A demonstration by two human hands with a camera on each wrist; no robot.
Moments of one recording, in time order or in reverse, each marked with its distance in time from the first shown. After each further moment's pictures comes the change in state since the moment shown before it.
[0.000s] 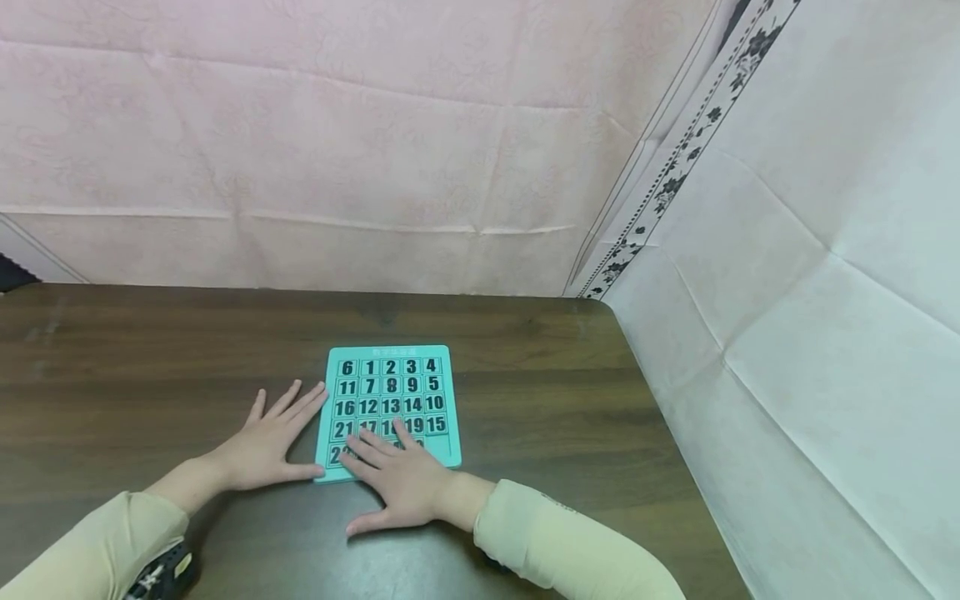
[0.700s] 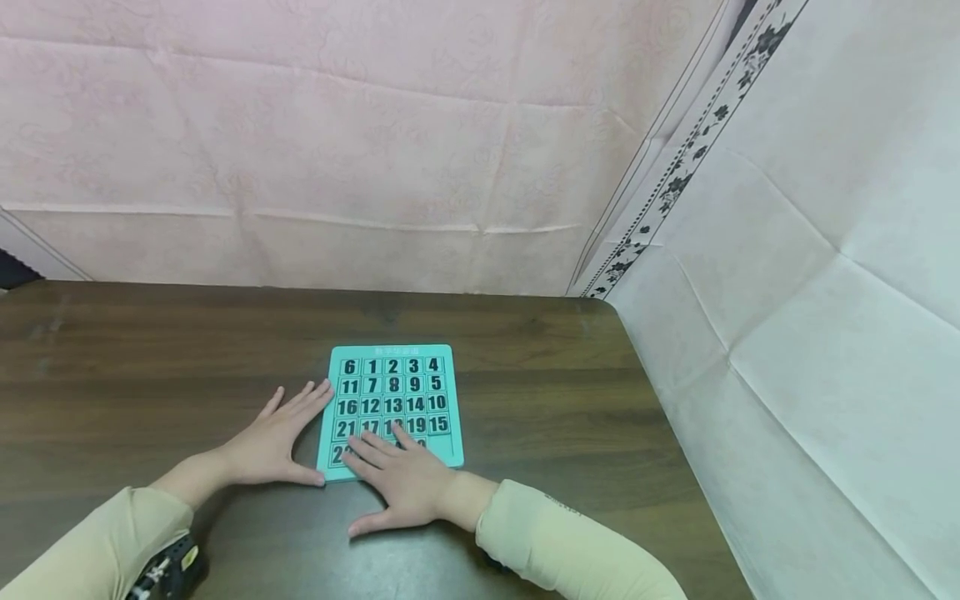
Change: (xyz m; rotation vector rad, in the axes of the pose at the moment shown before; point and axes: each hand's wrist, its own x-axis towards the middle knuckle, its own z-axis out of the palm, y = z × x) left_hand 0.007 -0.003 0.001 -0.111 -0.008 0.046; right_hand 0.001 0.002 0.000 0.001 -0.018 -0.016
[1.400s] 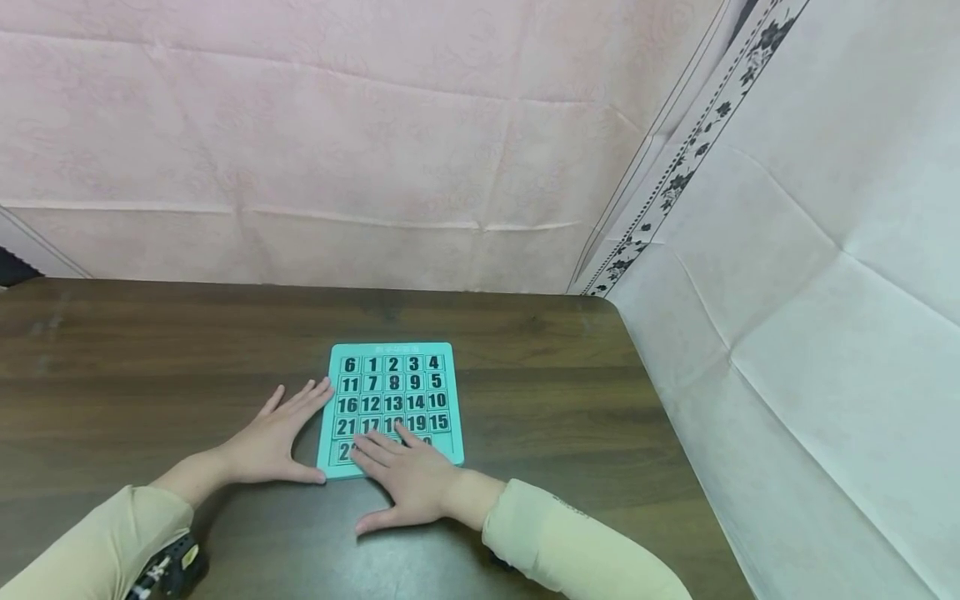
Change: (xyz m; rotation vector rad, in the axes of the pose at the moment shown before) left_hand 0.000 -0.003 0.001 -0.018 -0.023 -0.027; right_hand -0.007 0.002 -0.007 0.027 -0.038 0.009
